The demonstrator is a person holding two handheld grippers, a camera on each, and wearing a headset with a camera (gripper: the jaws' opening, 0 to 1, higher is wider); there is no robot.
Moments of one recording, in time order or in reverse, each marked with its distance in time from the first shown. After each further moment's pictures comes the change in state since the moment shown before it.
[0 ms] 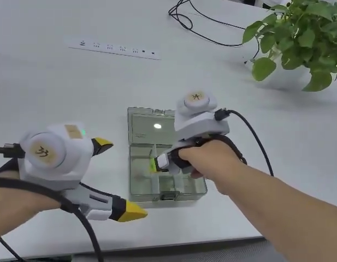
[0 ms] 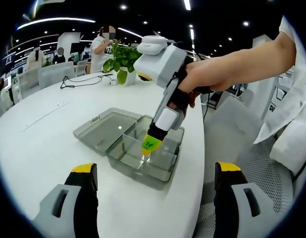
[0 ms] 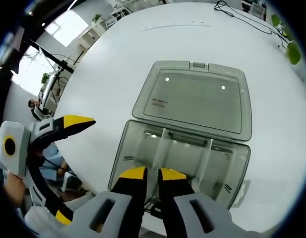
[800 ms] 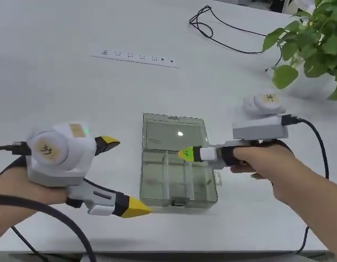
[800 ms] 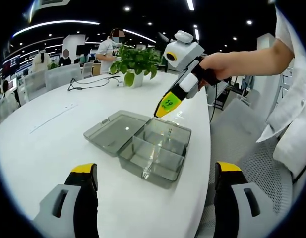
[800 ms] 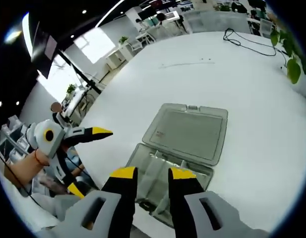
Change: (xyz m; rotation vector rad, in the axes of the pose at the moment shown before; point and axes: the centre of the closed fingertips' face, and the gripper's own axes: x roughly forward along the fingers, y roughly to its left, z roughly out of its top) left arm -0.011 0.008 0.008 -0.002 -0.007 0.073; right arm -0.086 -0.015 0.029 -0.155 -0.283 0.192
